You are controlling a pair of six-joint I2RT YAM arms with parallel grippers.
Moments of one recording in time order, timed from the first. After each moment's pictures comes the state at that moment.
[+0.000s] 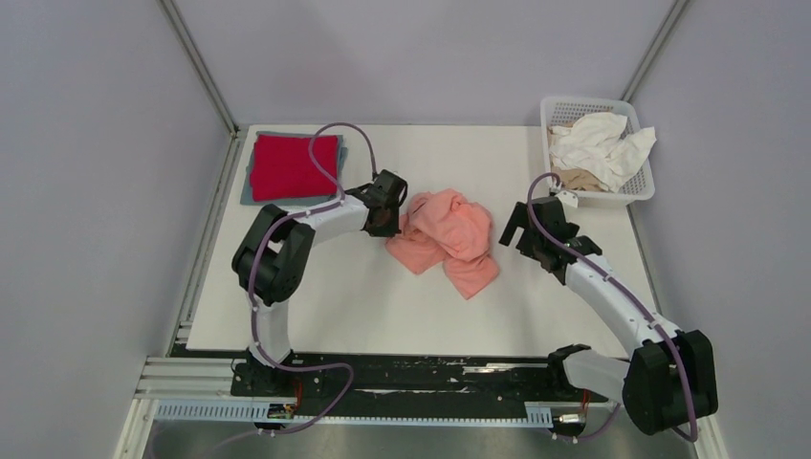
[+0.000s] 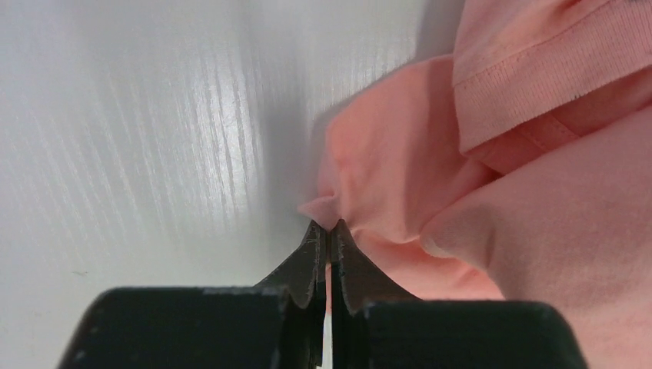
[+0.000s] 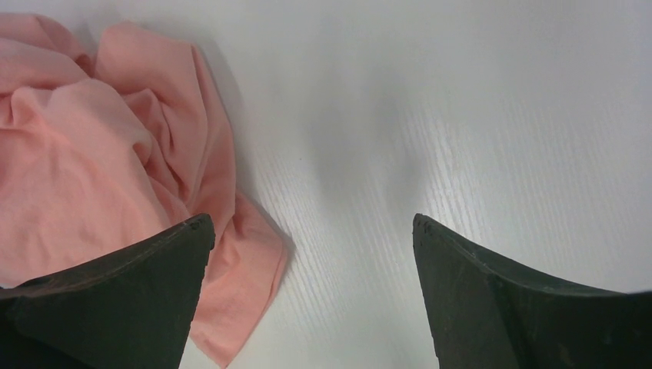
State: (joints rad) left arm -0.60 1.97 1.33 -0.44 -0.15 -0.52; right arm 0.30 1.16 0.77 -0.44 0.34 0.59
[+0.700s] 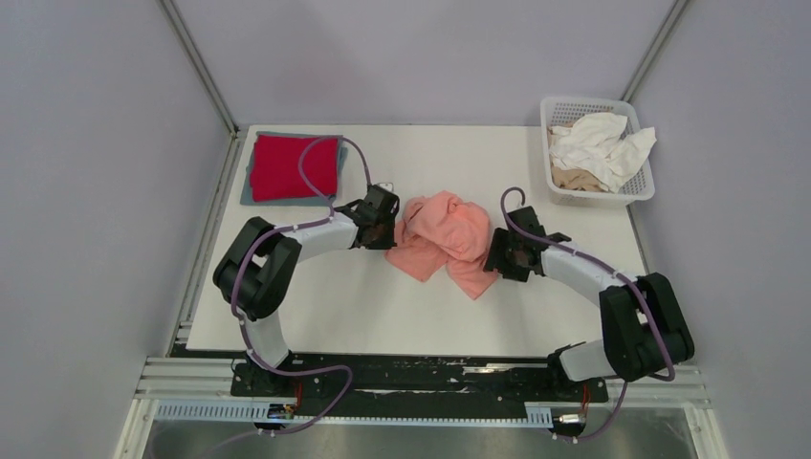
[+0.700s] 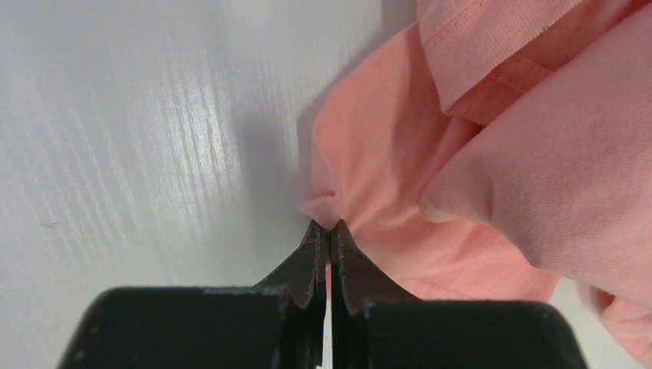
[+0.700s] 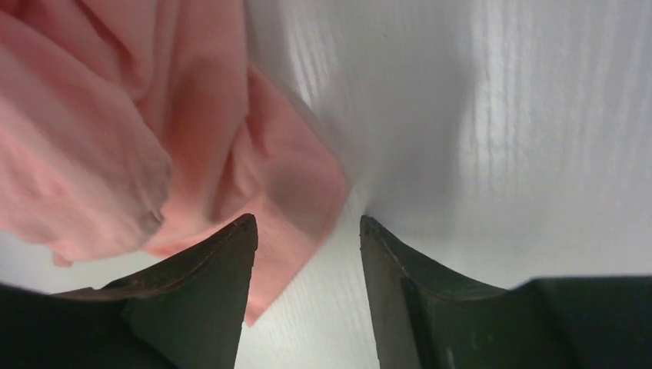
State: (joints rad) left arm -0.62 1.81 1.07 -0.25 -0.11 -0.53; right arm 0.34 1.39 0.69 -0.40 0.01 0.61
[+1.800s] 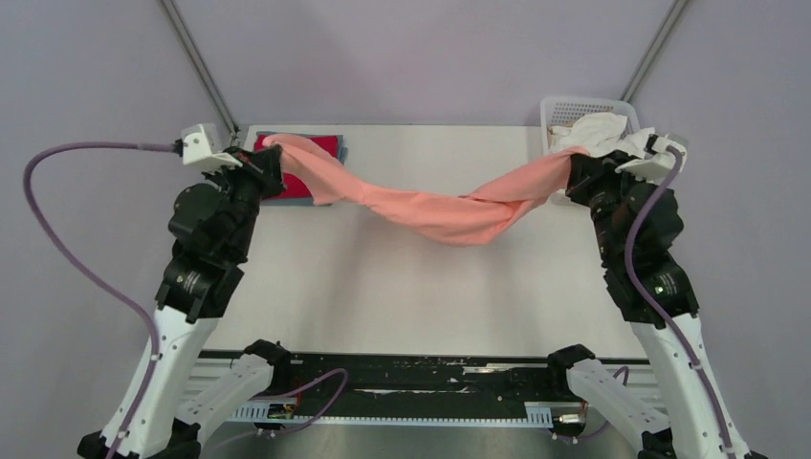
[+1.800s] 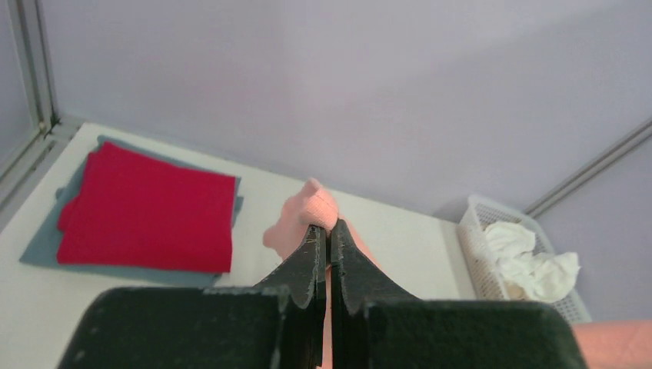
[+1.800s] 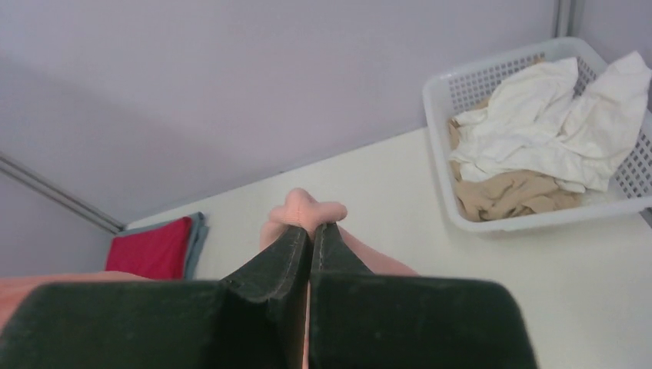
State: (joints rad) left arm -0.38 0.83 1.16 -0.28 -0.35 -0.43; right arm 0.31 0.82 1.18 -0.38 0.38 0.42
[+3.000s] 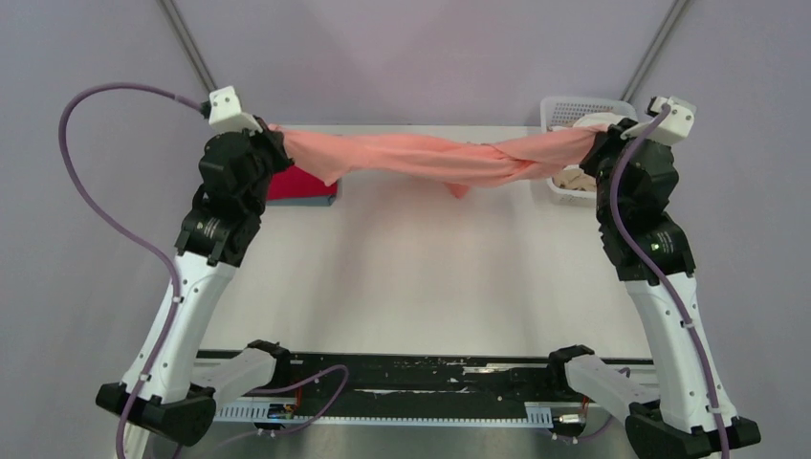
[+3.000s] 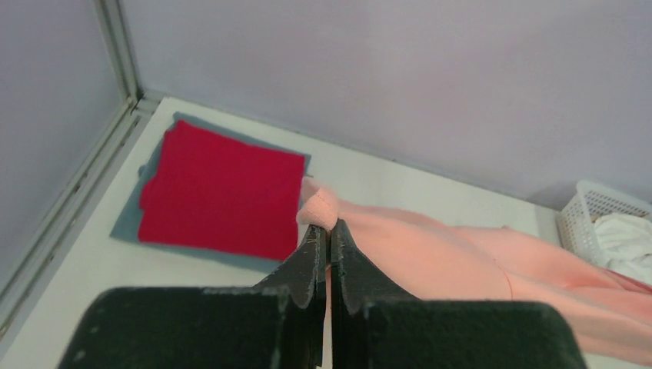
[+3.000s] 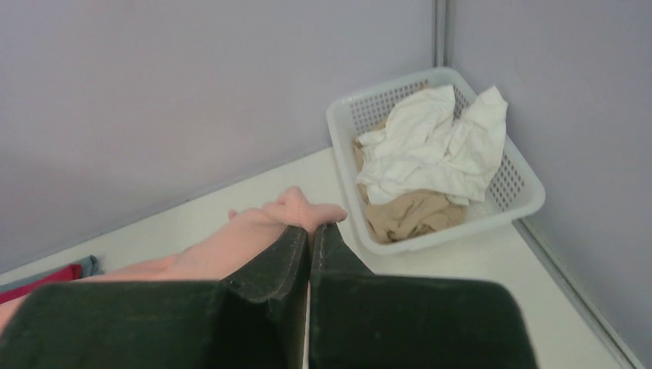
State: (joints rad) left arm -0.31 1.11 1.43 -0.38 -0.37 -0.33; right arm 0.24 1.03 1.42 -0.41 0.51 0.27
